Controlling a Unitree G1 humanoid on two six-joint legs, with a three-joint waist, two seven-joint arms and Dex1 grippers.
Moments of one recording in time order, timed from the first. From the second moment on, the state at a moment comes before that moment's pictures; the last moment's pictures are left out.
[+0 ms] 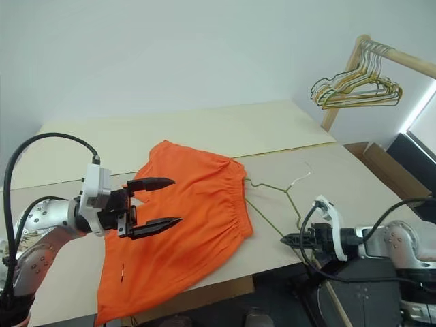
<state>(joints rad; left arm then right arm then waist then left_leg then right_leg) -0.13 0.75 0.14 -0.54 -0.73 0.48 -0.96 -0.25 -0.83 -0.19 -0.04 0.87 1.49 0.82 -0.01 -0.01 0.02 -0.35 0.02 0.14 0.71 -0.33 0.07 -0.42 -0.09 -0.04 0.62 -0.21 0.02</state>
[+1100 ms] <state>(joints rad) -0.07 0.79 0.18 -0.58 -0.73 0.48 -0.96 -0.57 -0.55 -0.11 0.41 0.76 1.48 0.78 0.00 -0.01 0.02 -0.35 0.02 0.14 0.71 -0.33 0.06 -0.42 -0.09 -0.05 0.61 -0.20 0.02</state>
